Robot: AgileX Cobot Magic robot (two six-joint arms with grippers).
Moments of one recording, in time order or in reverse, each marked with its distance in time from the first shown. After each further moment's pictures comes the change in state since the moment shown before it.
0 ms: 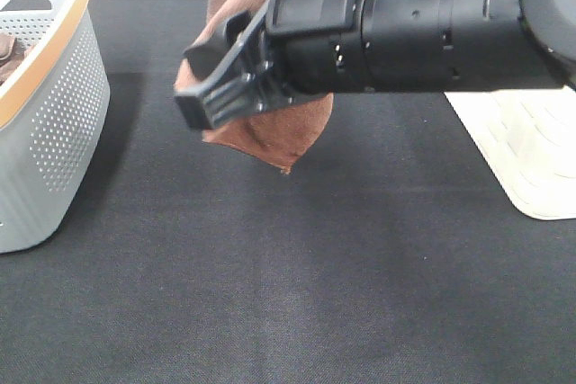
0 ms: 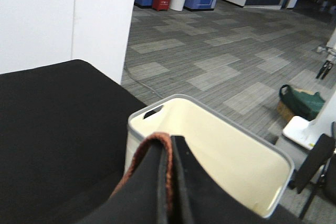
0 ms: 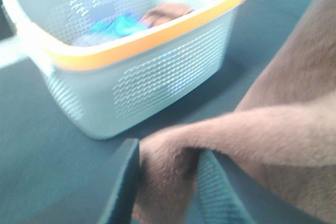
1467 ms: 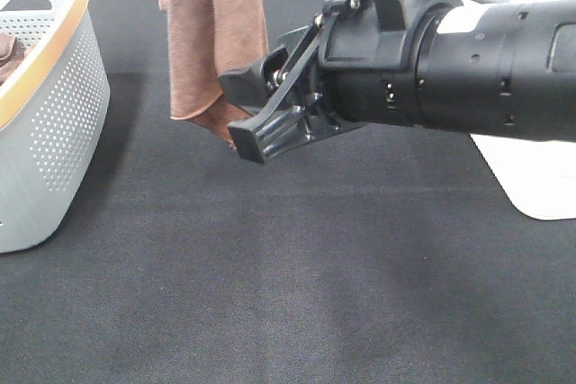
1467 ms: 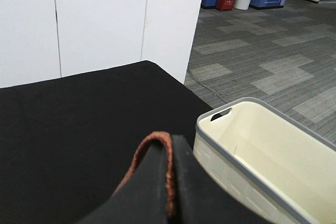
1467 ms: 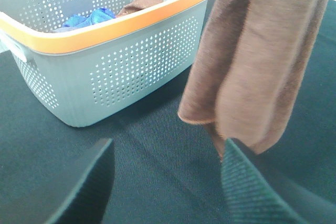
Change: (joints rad) left arm 0.000 0.000 0.000 0.449 -0.047 -0.349; right arm 0.000 -0.082 0.136 0.082 -0.099 -0.096
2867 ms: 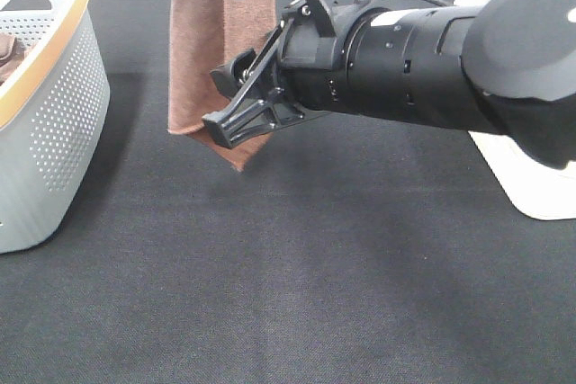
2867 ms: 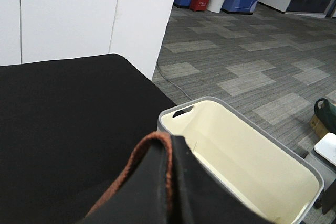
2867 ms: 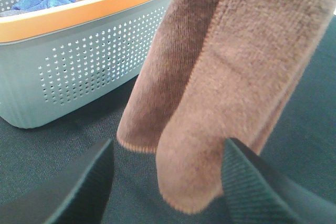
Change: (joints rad) left arm -0.030 -0.021 0.000 -0.115 0.031 -0.008; right arm 0.000 0.162 -0.090 0.216 -0.110 -0.266
